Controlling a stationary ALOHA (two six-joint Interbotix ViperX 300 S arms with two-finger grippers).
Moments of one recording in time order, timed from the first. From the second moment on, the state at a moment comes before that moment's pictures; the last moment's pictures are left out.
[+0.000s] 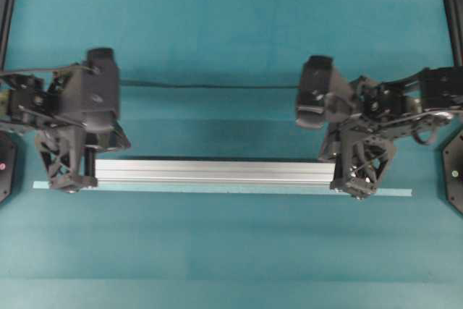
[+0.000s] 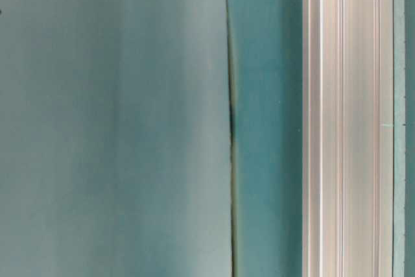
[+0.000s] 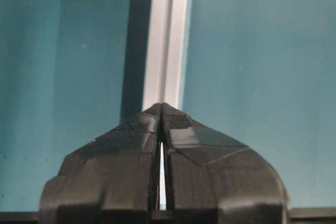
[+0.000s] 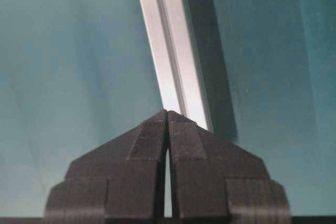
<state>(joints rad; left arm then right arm) 0.01 -0.45 0.65 0.02 0.78 -0.10 -0.04 -0.26 0.56 0.12 0.91 0.12</state>
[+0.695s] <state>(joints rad) 0.01 -0.43 0.65 0.02 0.79 -0.13 -0.03 -0.19 0.53 0.12 0.92 0.00</state>
